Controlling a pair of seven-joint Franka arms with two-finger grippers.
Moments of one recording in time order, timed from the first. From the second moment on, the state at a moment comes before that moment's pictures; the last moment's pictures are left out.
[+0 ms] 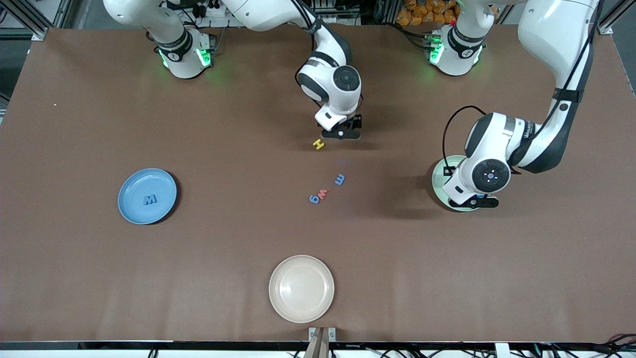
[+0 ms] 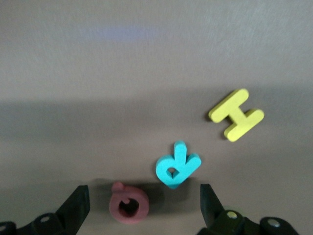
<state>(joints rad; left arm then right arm) -0.05 0.43 -0.24 -1.86 0.26 1.82 -0.36 1.07 0.74 0.00 -1.64 0.13 2.29 1.01</state>
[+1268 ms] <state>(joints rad) -0.05 0.44 -0.24 -1.86 0.27 1.82 -0.34 1.08 0.73 0.00 -1.66 0.17 2.36 0.99</state>
